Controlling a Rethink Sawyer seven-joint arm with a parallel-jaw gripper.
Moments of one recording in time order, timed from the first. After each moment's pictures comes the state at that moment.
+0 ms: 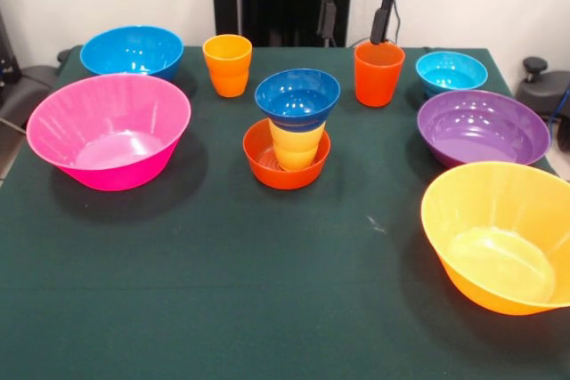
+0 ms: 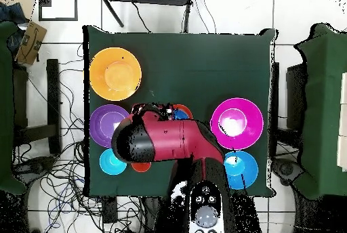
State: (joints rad) arm -0.15 -0.92 0.02 1.82 -0.25 0.35 1.86
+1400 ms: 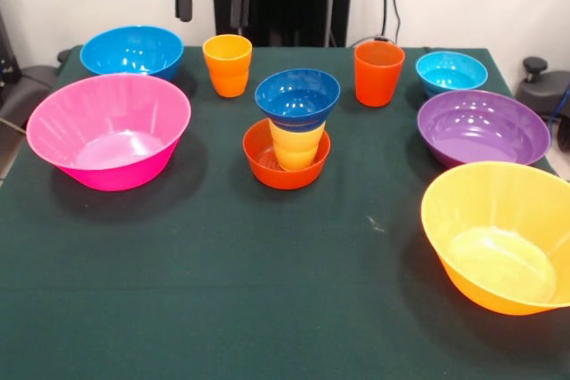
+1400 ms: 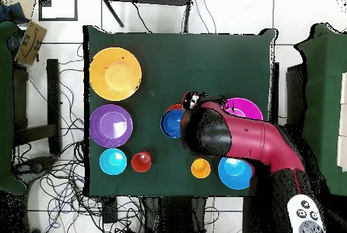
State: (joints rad) arm -0.55 -1.00 0.25 1.86 -0.23 0.39 1.86
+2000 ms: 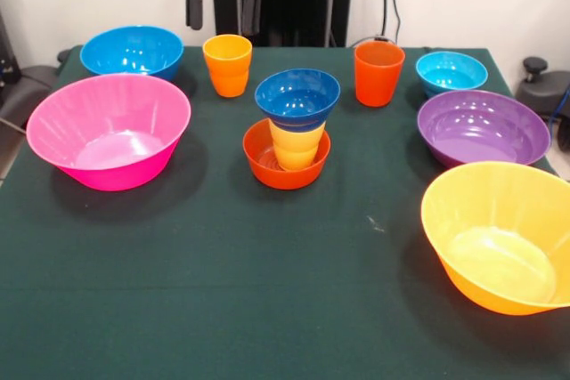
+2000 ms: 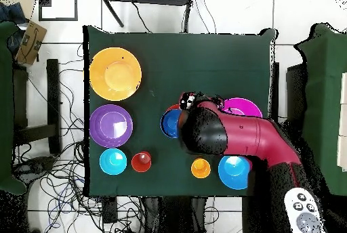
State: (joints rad) arm -0.57 -0.98 0.29 1.86 -0.29 0.39 1.86
